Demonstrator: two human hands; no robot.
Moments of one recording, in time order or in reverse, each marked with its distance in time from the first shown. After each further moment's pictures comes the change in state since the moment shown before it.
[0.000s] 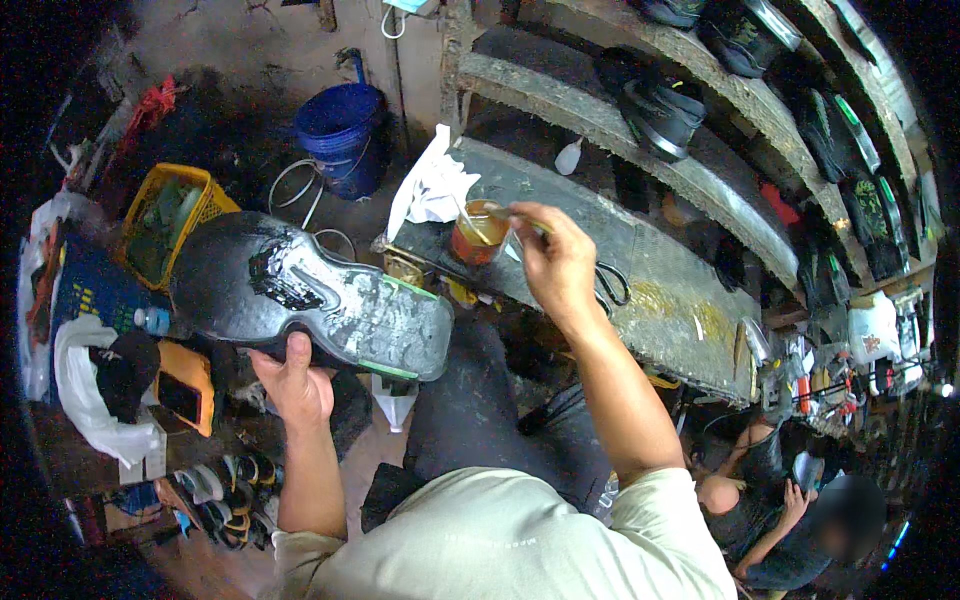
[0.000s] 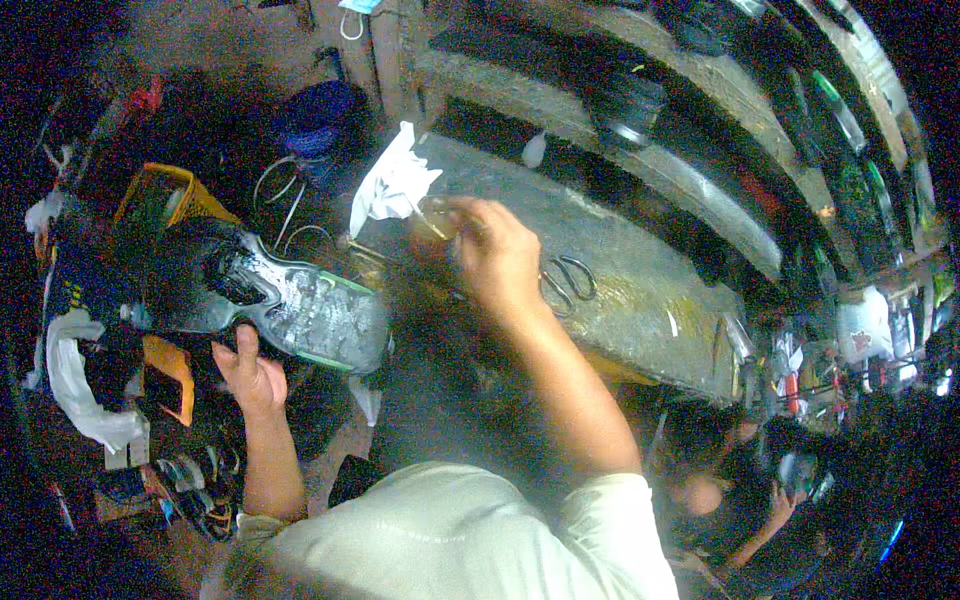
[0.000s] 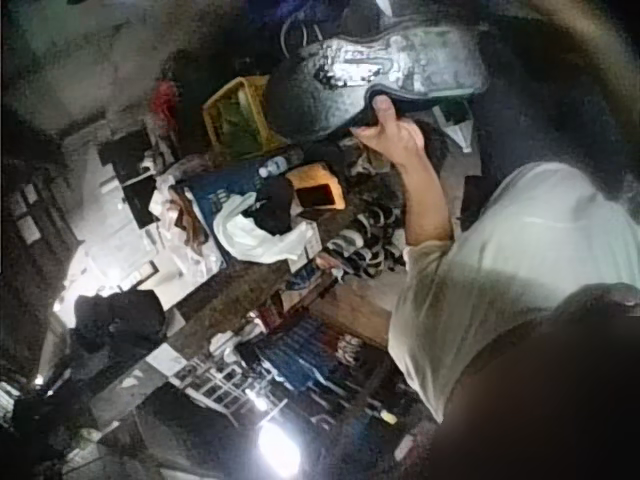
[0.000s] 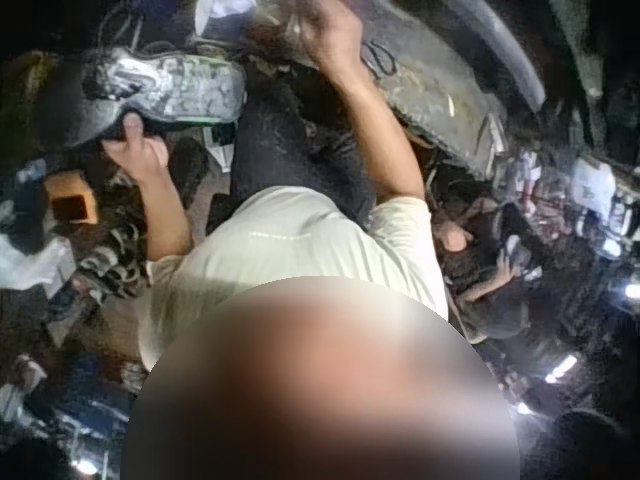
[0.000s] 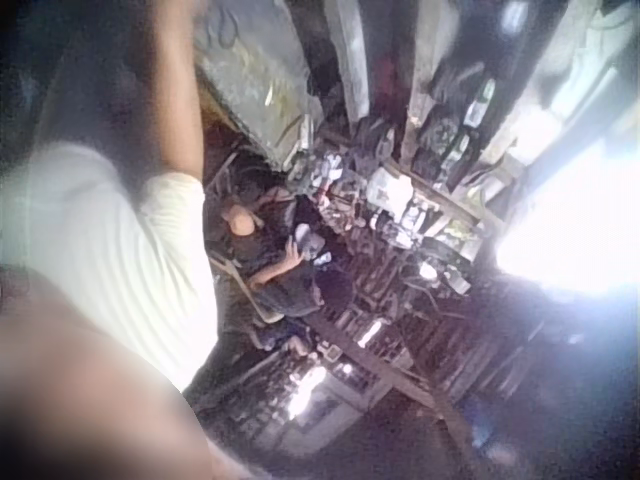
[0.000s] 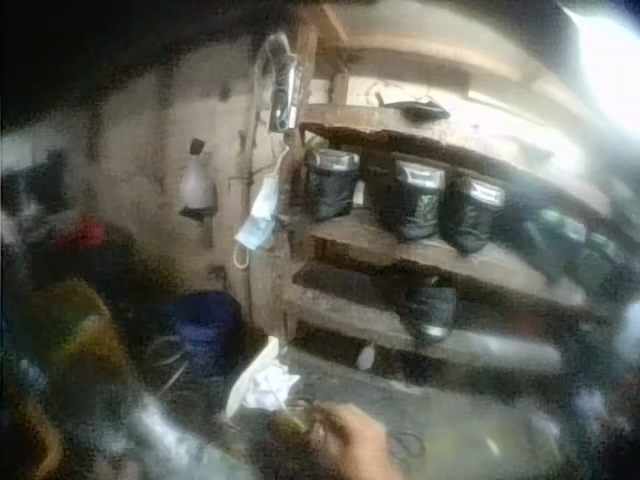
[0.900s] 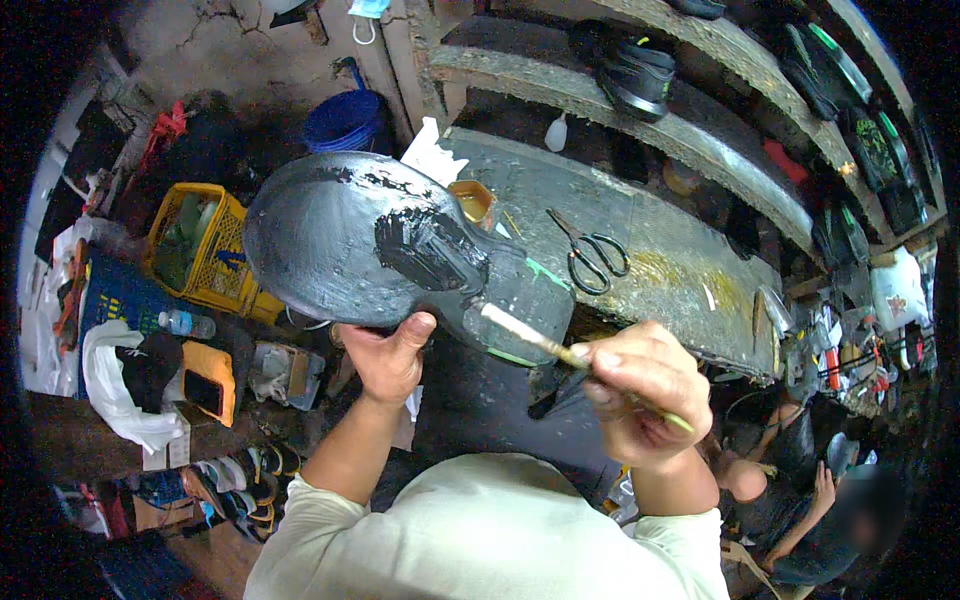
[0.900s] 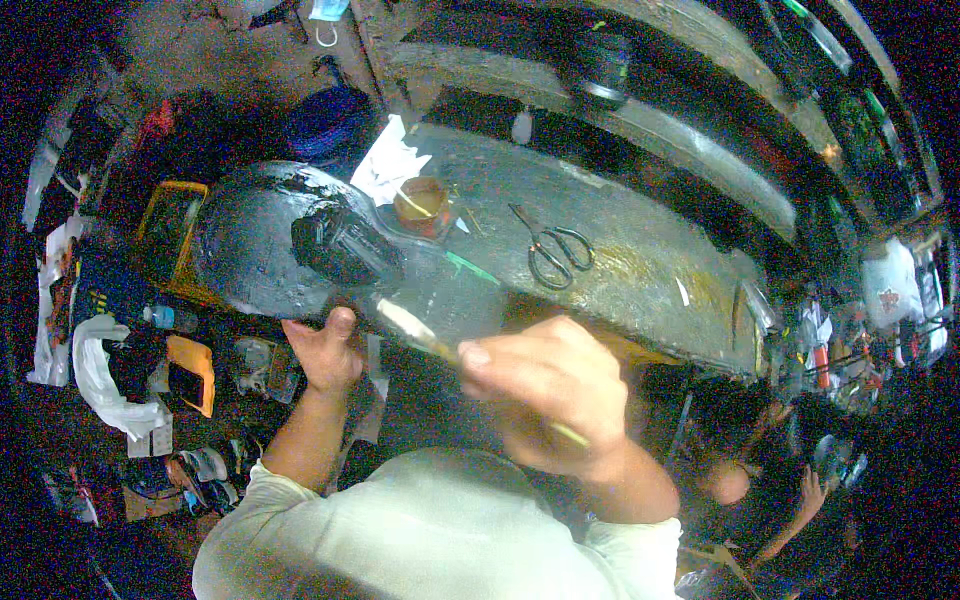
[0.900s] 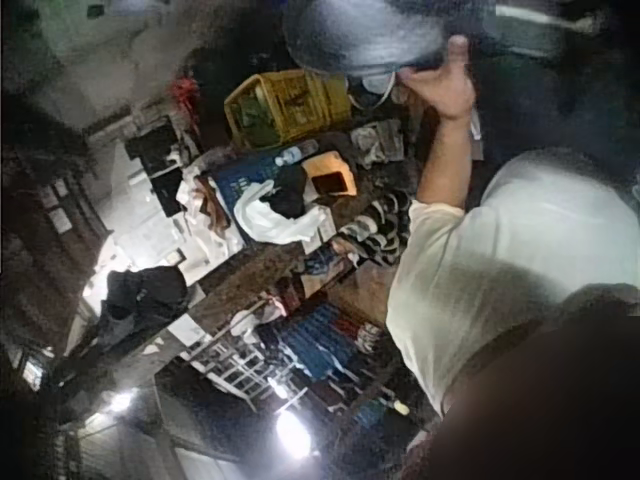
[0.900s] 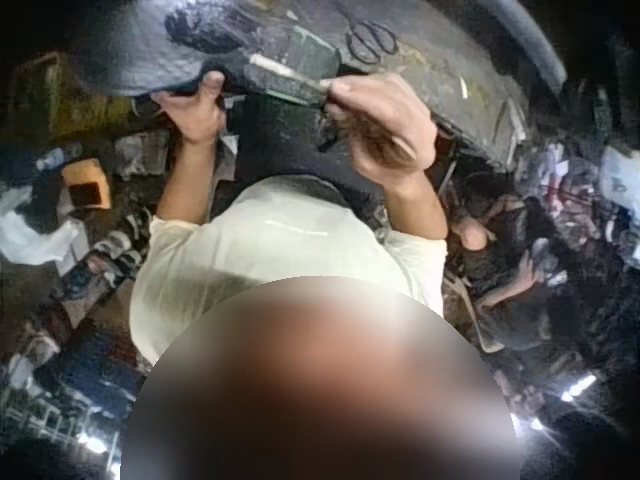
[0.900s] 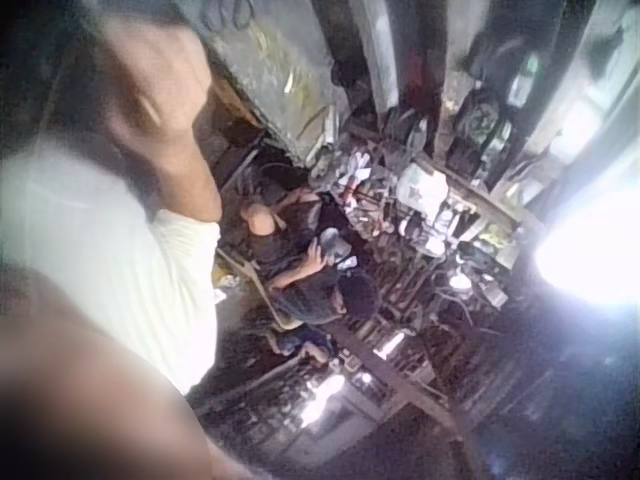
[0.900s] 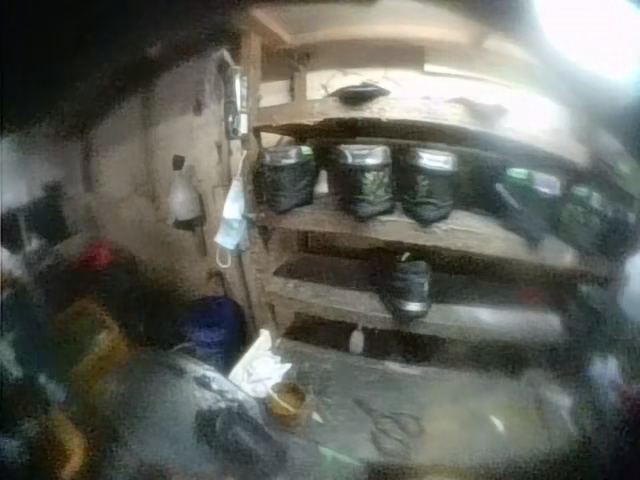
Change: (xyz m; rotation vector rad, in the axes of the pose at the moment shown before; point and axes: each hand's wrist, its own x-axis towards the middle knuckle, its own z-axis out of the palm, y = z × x) left_hand -0.063 -0.035 0.109 0.115 -0.301 0.083; right_hand -0.072 -0.108 -0.164 0.346 0.031 -0.317
